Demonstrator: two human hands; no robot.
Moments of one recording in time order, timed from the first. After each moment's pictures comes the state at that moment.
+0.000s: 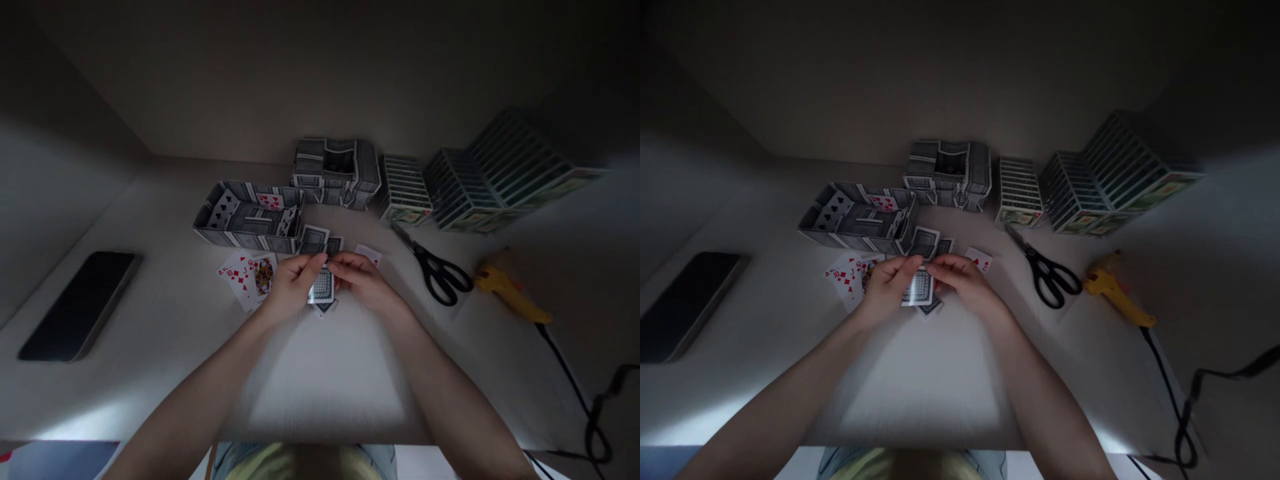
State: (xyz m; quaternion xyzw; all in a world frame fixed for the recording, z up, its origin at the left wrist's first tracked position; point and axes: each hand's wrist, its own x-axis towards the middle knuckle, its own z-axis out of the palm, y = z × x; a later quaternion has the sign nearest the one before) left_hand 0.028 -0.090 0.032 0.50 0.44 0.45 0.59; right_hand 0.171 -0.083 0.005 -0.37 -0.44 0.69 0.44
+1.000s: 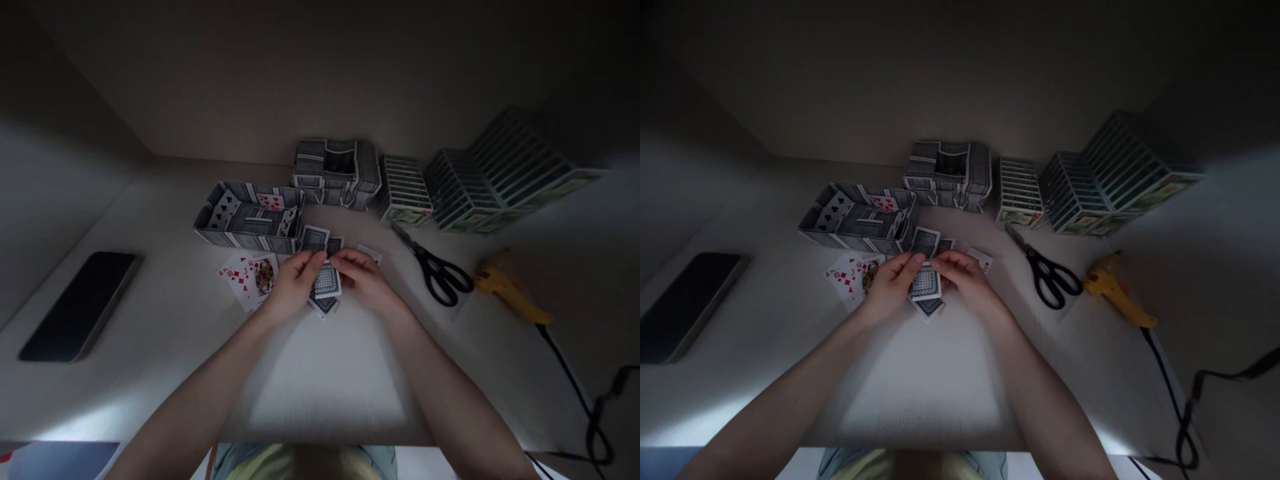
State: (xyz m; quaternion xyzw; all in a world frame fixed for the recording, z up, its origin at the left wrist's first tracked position) left_hand 0.028 -0.082 0.017 0.53 0.47 0.44 0.55; right_hand 0.169 -0.083 0.005 -0.41 -0.40 0.67 0.47
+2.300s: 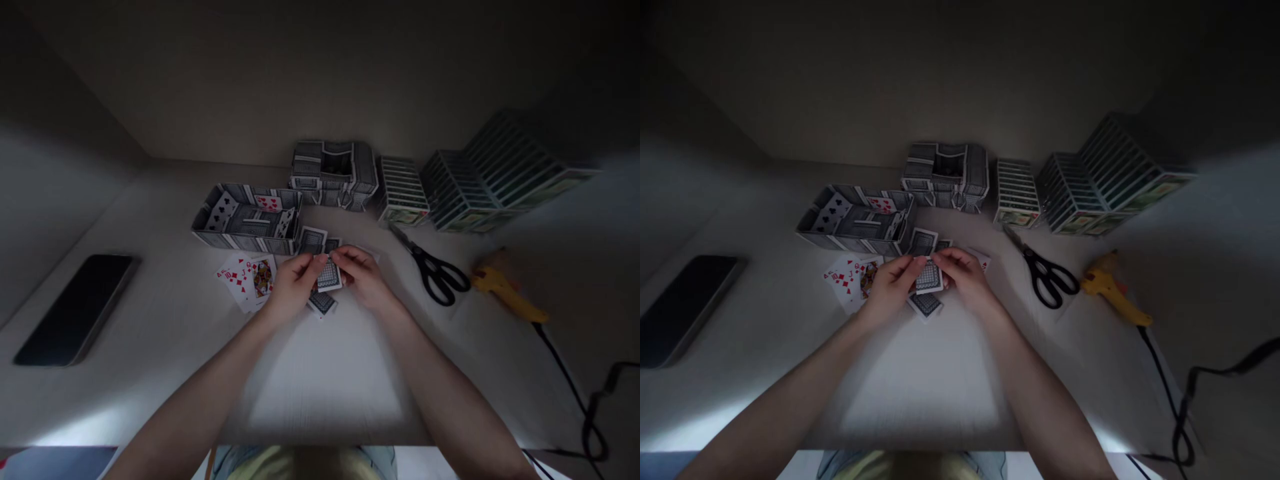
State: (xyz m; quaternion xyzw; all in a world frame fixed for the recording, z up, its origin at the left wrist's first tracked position) left_hand 0.029 -0.084 0.014 0.54 0.48 0.43 0.54; right_hand 0.166 -0.080 0.004 -0.42 -0.36 0.65 0.51
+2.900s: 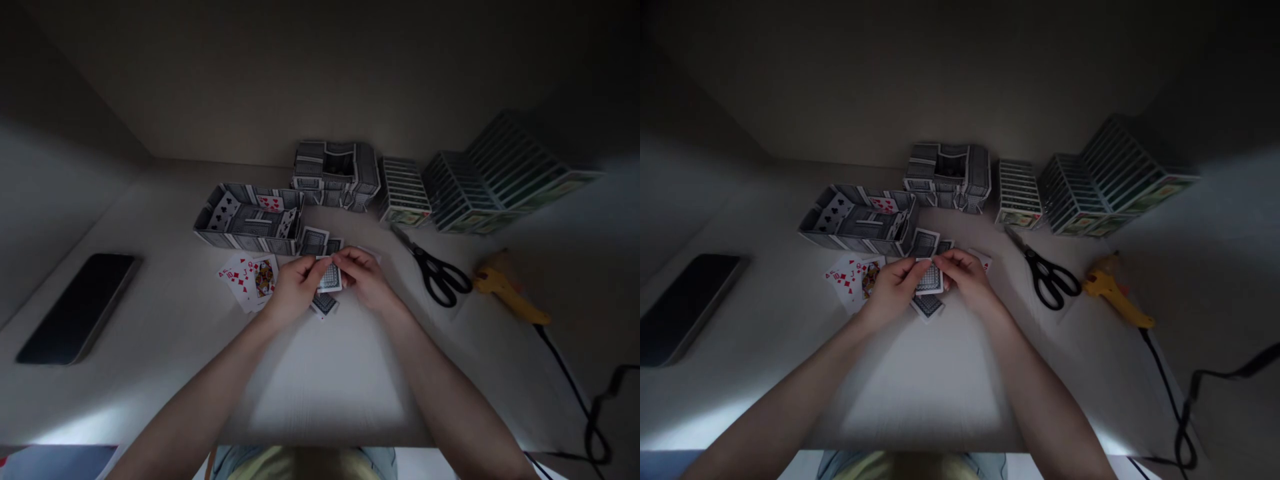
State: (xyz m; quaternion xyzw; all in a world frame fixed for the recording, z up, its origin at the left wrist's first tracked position) left_hand 0.029 -0.087 0.016 0.58 0.49 0.41 0.51; right_hand 0.167 -0.080 0.007 -0.44 -0.40 0.63 0.49
